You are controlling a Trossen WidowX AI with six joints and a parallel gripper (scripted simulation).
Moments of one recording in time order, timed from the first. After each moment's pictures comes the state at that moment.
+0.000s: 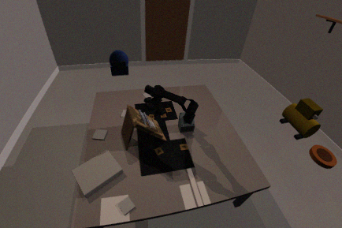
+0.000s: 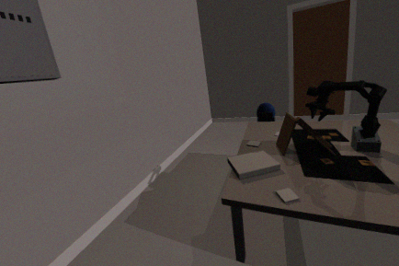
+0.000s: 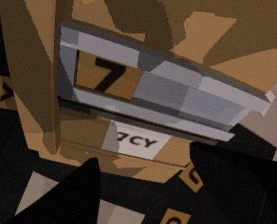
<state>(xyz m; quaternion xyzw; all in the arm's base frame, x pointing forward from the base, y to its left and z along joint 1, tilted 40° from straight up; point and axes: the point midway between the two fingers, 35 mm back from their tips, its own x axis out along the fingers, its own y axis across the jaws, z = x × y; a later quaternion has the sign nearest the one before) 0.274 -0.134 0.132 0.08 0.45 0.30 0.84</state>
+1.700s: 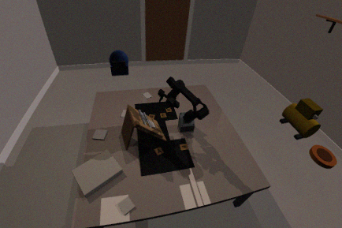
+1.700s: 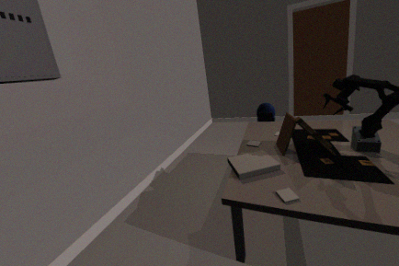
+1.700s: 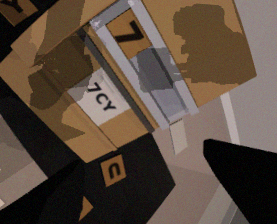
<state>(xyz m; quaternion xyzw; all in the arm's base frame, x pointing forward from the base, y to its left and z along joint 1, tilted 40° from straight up) 0.172 -0.166 0.138 -0.23 0.28 0.28 0.89</state>
